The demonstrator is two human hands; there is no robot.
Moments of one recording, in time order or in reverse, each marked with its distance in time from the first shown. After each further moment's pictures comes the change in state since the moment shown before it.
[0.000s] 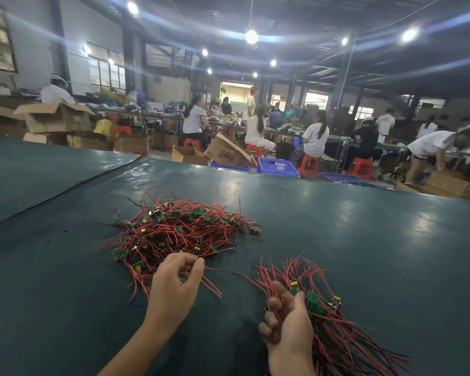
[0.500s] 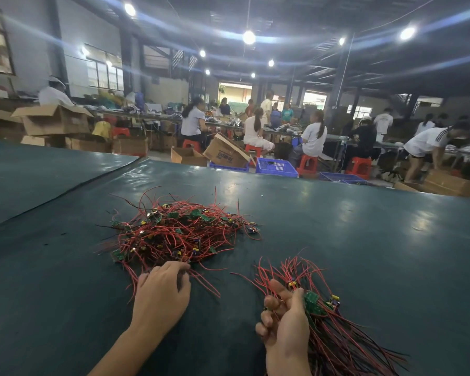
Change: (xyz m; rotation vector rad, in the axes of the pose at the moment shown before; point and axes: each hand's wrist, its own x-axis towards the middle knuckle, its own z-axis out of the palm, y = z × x) left_hand 0.004 -0.026 -0.010 0.522 -0.080 0.126; right_hand -0.001 0.003 0.001 -0.023 -0.030 -0.054
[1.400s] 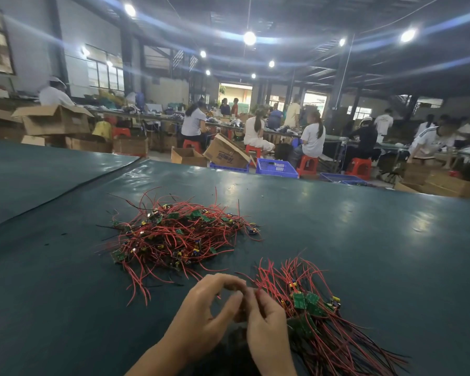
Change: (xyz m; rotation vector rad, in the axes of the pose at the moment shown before) left_hand -0.026 0.048 0.007 -0.597 -0.163 0.352; right_hand -0.011 0.019 0.006 -0.603 -0.275 -0.339
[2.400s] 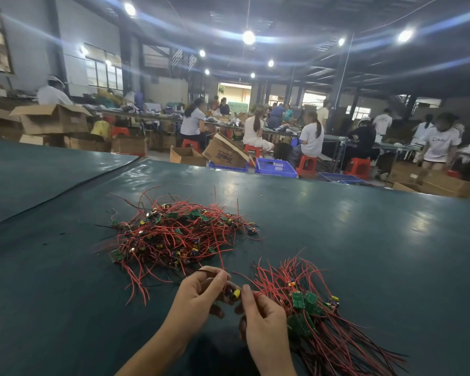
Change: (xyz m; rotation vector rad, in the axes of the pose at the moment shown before) left_hand 0.013 0.007 -0.002 -0.600 0.117 -0.566; right_hand -0.001 -0.001 -0.002 -0.034 0.008 0.039
